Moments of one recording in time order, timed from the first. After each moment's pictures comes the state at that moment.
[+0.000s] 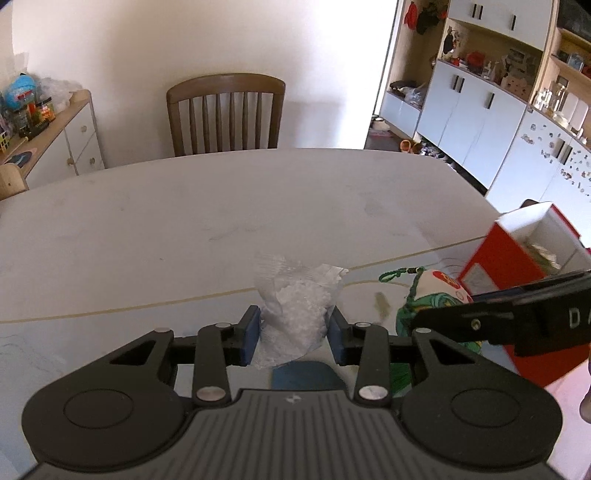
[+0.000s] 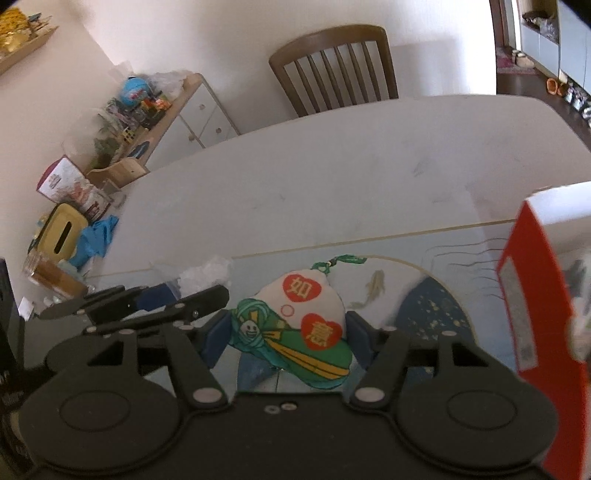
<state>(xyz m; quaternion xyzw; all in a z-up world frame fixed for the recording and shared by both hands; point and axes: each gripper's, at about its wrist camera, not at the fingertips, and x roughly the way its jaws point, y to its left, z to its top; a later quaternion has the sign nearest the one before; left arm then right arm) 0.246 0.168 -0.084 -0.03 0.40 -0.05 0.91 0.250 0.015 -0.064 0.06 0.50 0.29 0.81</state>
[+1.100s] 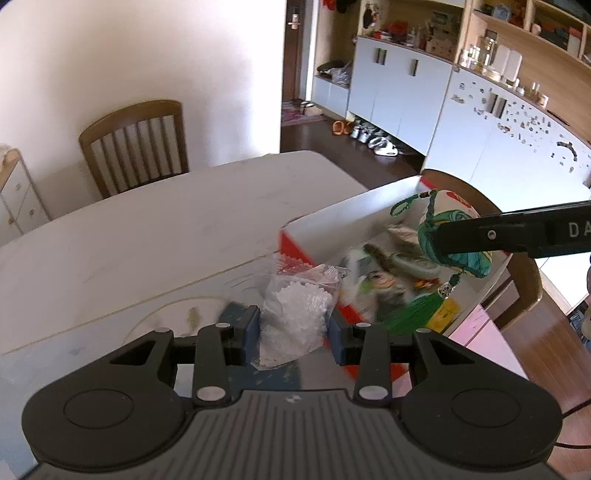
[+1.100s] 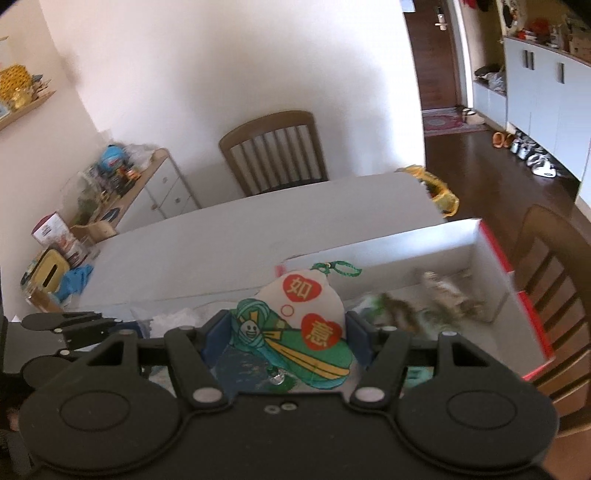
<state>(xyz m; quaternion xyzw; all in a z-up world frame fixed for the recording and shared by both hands) 0.221 -0.047 -0.011 0.04 0.41 -0.13 0.90 0.230 -0.219 0.015 0.07 0.41 0.24 0.88</state>
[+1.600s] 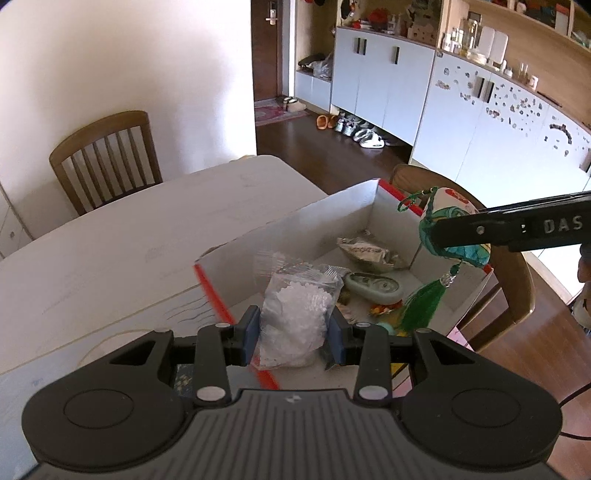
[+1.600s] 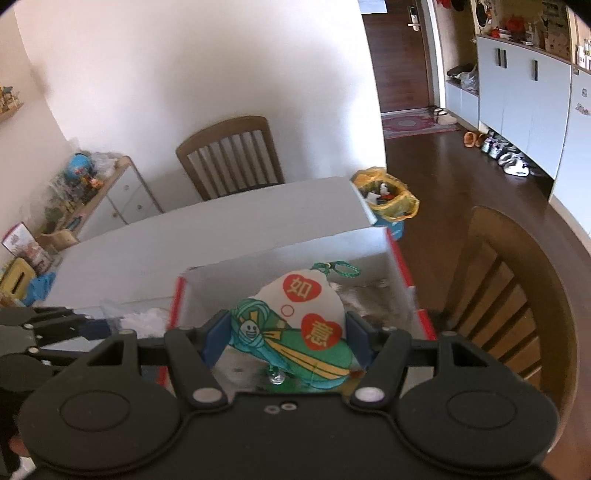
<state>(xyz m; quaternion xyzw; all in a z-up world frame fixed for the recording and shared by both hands) 0.252 -0.142 -0.025 0.06 0.41 -0.14 0.90 0.273 -0.309 -0.008 0.05 0.41 0.21 0.89</state>
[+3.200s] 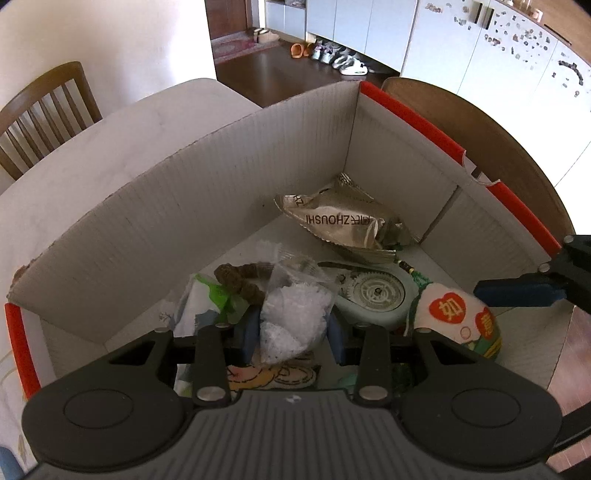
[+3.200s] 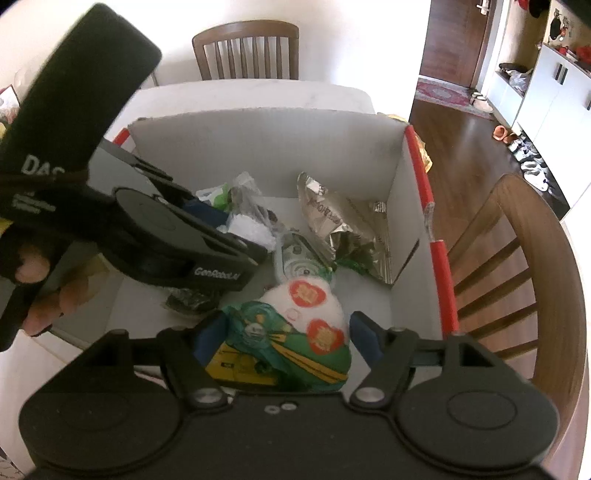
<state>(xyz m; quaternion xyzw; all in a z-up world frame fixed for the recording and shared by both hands) 0.358 -0.236 -0.144 0.10 0.52 -0.16 0.84 0.296 -0.287 -0.110 -0.10 0.48 0.25 0.83</state>
